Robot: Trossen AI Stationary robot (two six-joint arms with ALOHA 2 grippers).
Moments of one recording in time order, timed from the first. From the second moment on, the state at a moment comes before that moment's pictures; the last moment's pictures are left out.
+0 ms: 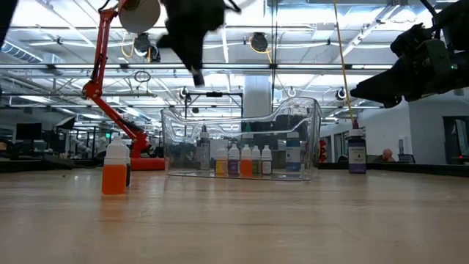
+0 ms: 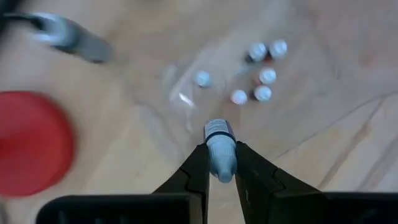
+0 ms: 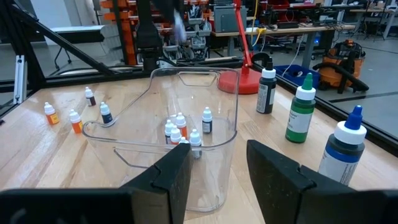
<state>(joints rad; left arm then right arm) 0.10 1.77 1.72 -1.22 -0.11 -0.50 -0.06 0.21 0.02 0.08 0.16 0.07</state>
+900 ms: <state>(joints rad) 0.12 2.07 1.81 -1.31 -0.11 -0.41 -0.06 0.21 0.02 0.08 0.16 0.07</state>
